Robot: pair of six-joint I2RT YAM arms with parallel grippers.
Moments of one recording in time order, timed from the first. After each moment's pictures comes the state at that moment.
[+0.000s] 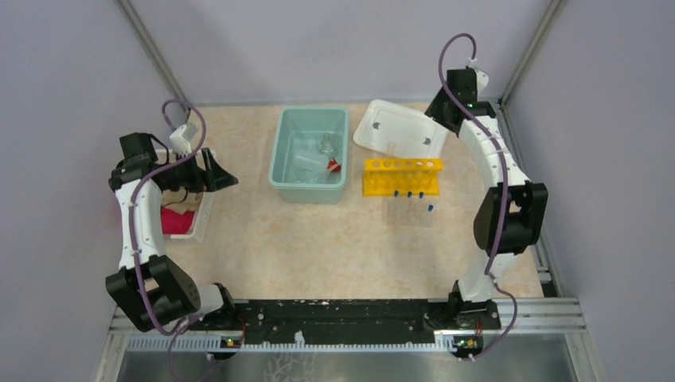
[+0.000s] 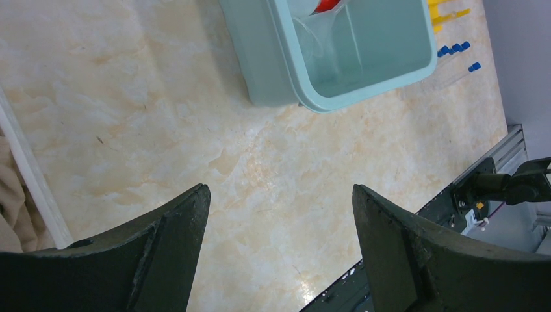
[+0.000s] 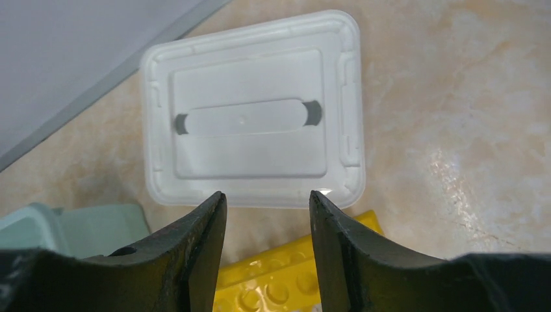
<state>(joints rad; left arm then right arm) 0.40 1.29 1.21 -0.92 0.90 0.29 0.11 1.73 1.66 -0.55 0.18 0.57</state>
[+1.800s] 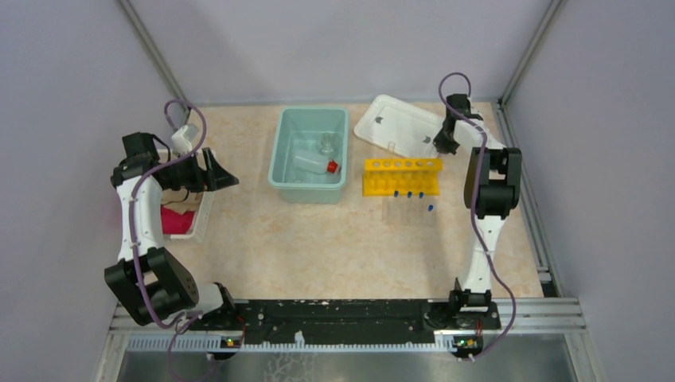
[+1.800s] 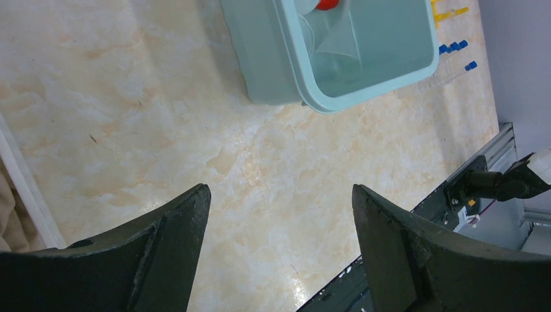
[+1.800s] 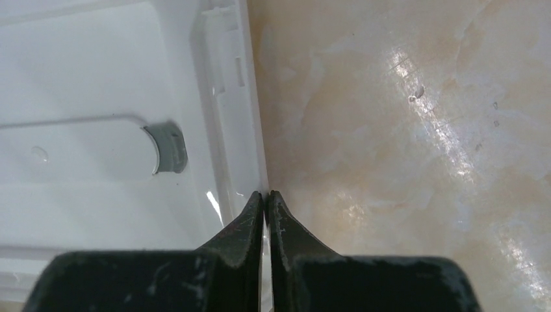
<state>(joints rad) 0.40 1.33 1.21 -0.92 0.90 0.29 -0.03 2.21 1.74 -0.55 0.16 0.61</state>
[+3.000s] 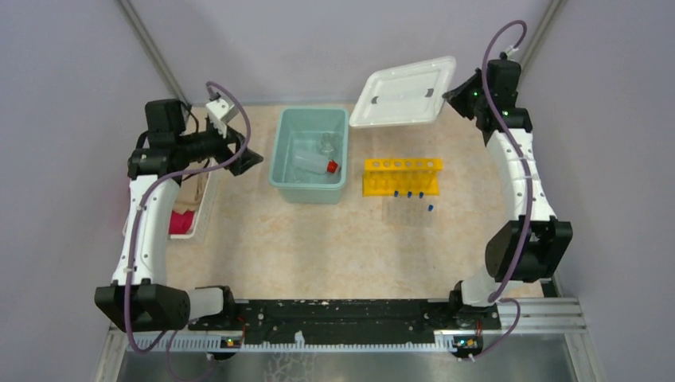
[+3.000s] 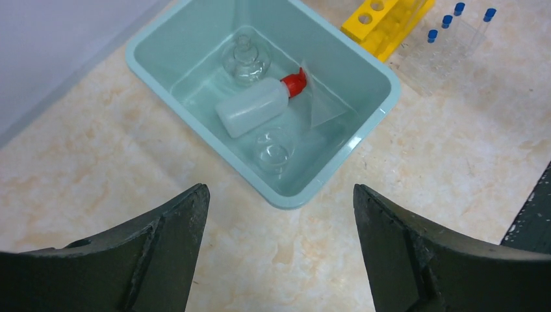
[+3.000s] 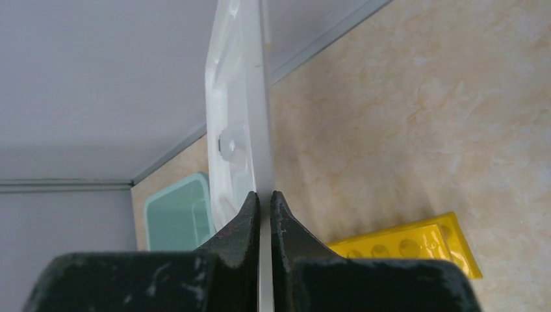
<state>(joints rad) 0.06 1.27 1.41 -0.77 0.82 0.47 -0.03 1.57 1.61 -0.48 -0.12 0.72</state>
